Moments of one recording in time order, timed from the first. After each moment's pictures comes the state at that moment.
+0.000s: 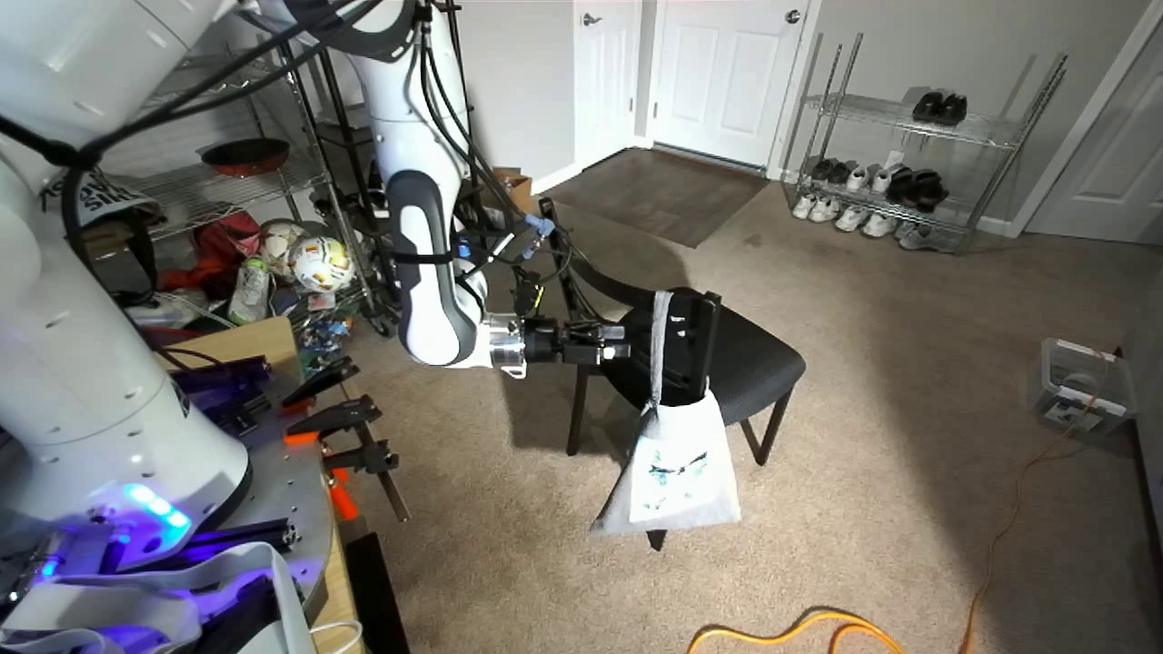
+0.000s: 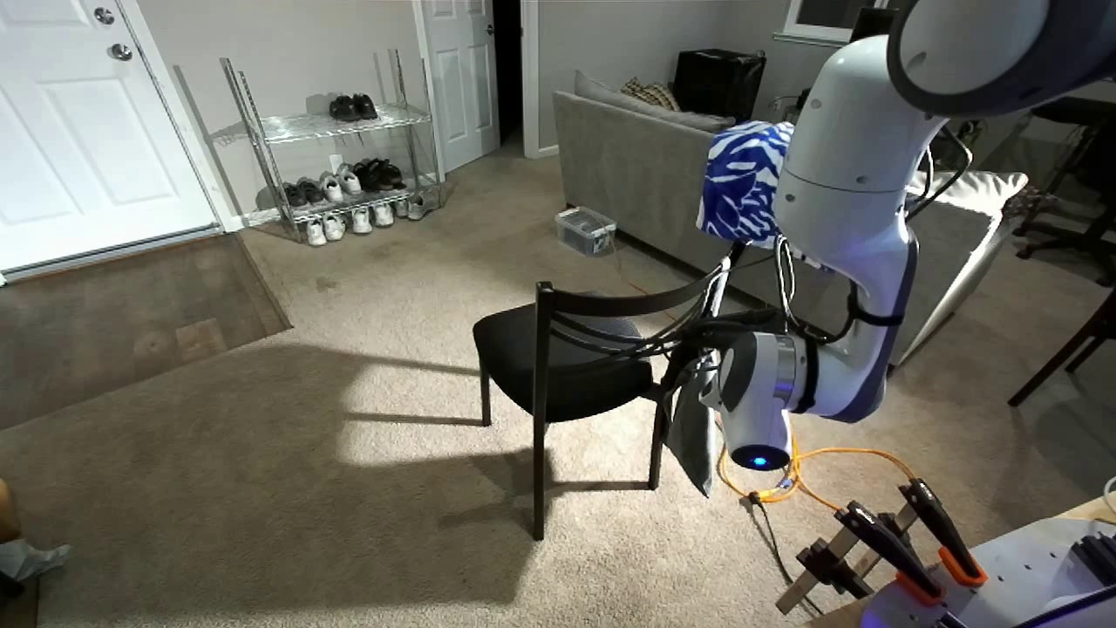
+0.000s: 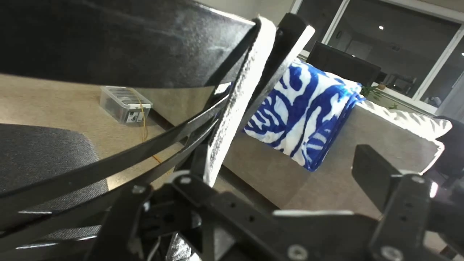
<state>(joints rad) 0.30 0.96 -0.01 -2.19 -2.33 1.57 -0.35</state>
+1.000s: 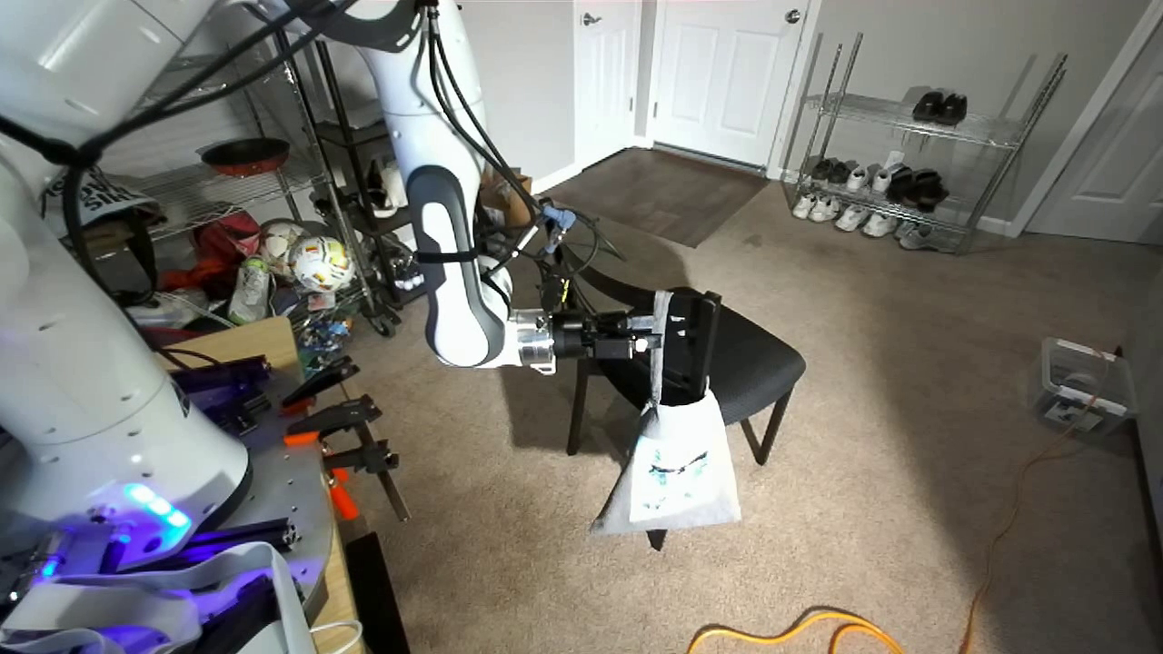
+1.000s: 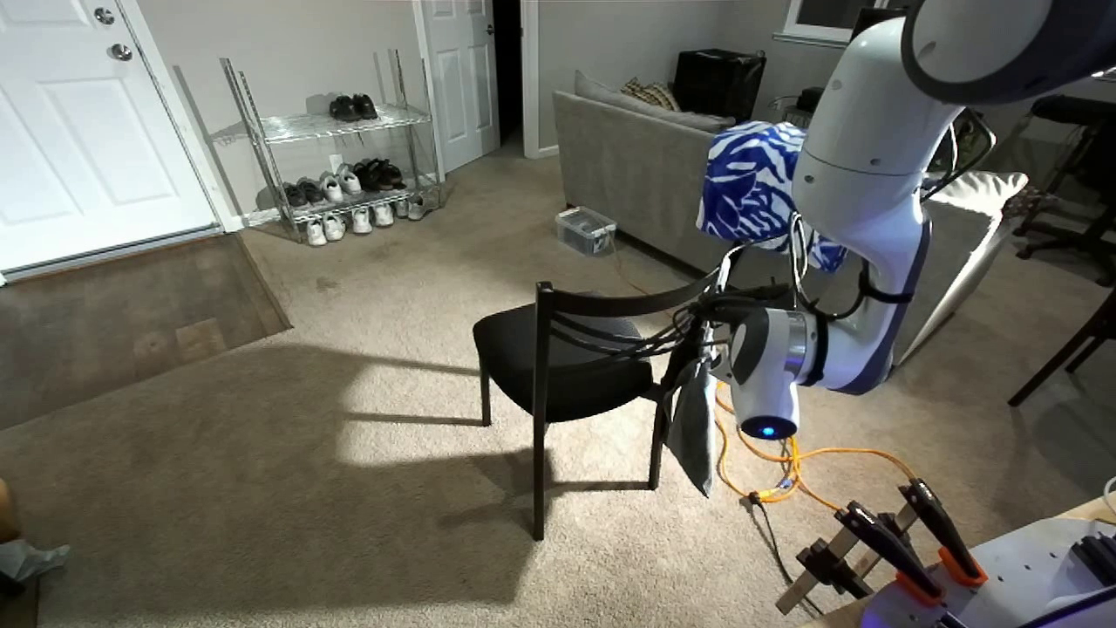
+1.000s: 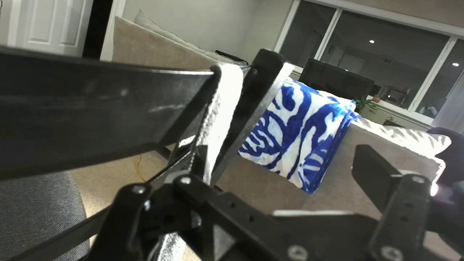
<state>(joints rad) 0.24 0.94 -0.05 -2.16 -2.41 1.57 -0.33</state>
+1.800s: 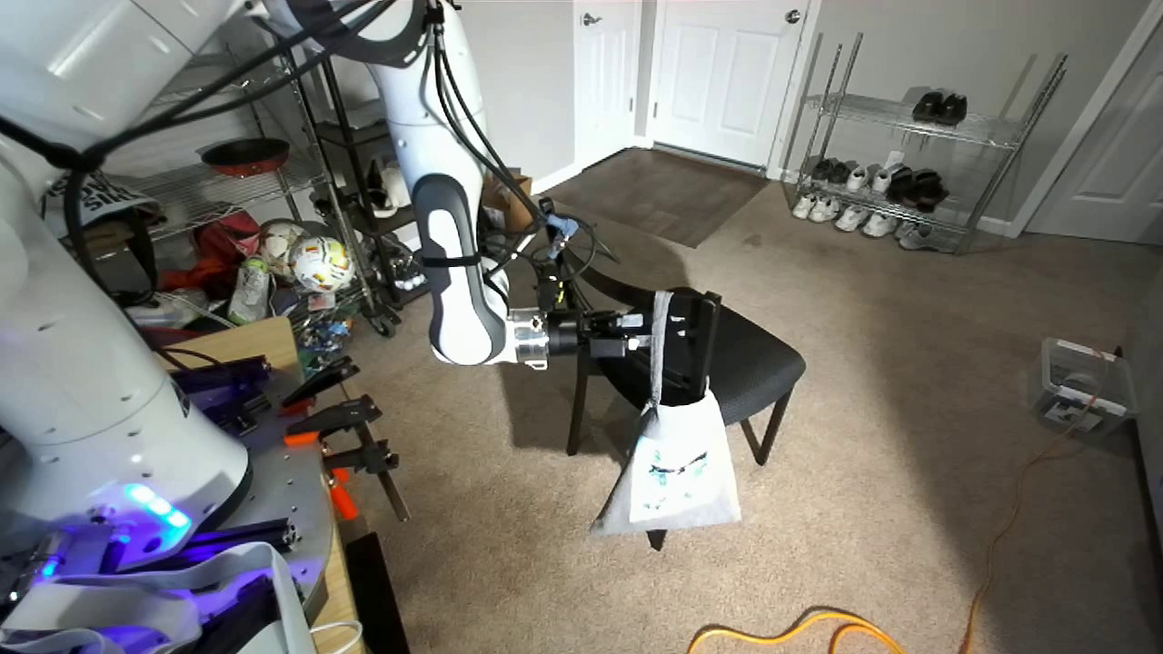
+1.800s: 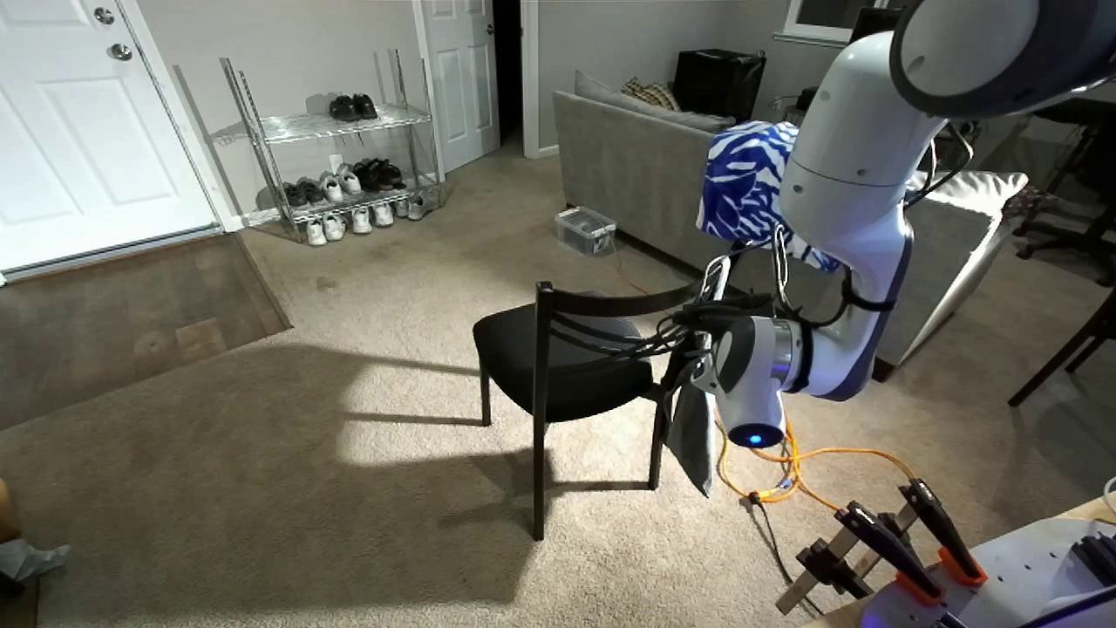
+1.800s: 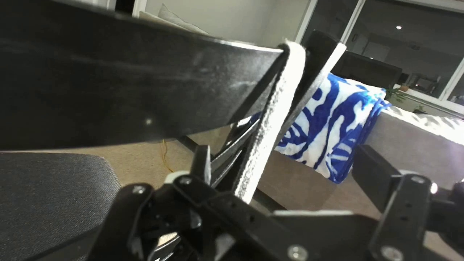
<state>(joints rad) 0.24 0.97 -0.01 -2.11 -2.44 1.60 -0.32</state>
